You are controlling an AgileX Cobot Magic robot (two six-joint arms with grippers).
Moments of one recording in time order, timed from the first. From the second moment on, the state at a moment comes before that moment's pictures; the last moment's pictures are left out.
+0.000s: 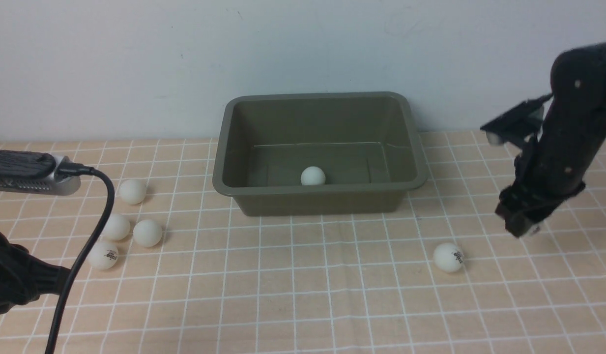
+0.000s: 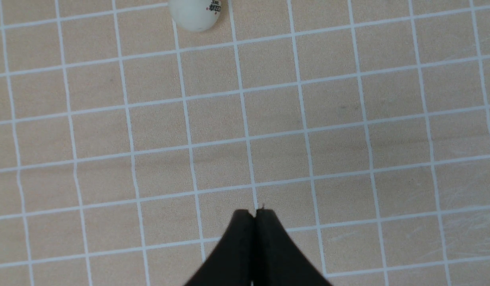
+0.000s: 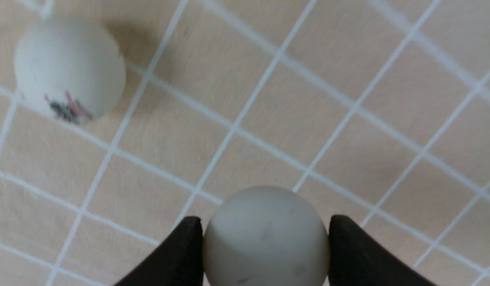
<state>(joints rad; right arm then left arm) 0.16 1.87 -1.44 -0.06 1.20 -0.35 -0.04 1.03 -0.82 -0.03 0.99 0.03</state>
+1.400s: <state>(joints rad) 0.30 1.92 -1.97 0.02 1.24 -0.24 -0.04 1.03 -0.82 -0.03 1.01 0.03</state>
